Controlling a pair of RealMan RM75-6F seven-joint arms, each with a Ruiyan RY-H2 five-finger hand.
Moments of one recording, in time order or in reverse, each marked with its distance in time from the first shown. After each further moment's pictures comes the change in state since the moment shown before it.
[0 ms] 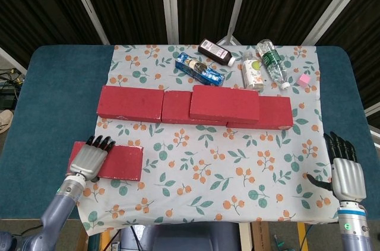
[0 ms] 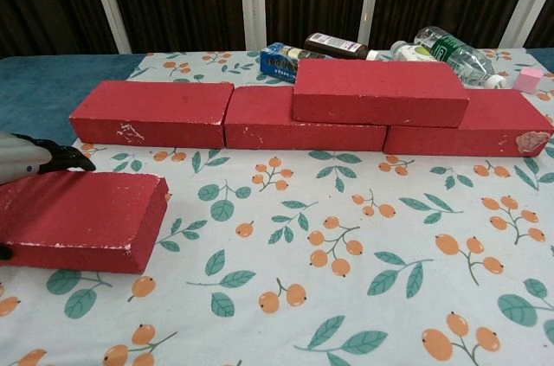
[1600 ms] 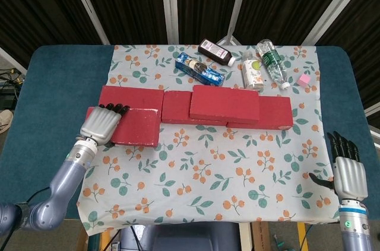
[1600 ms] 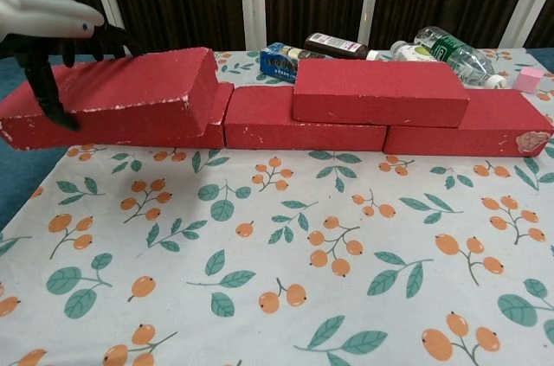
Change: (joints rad) left arm -0.232 0.151 -0.255 -0.043 -0.221 -0.104 0.014; right arm 0.000 -0.012 0.027 0.016 0.051 -0.026 -0.023
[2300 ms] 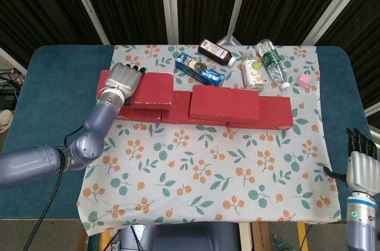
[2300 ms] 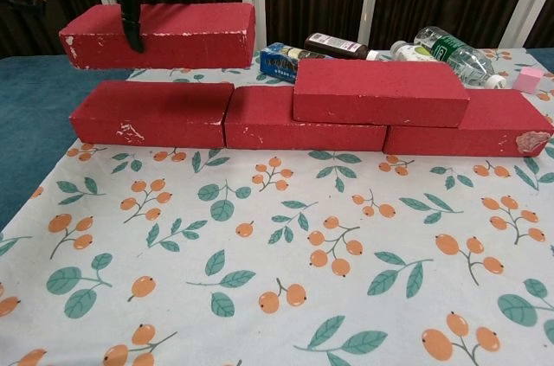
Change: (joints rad) left arm -0.477 -0.078 0.005 0.510 -0.605 -0.344 0.242; right arm 0.016 -0.034 0.077 0.073 0.160 -0.006 -0.054
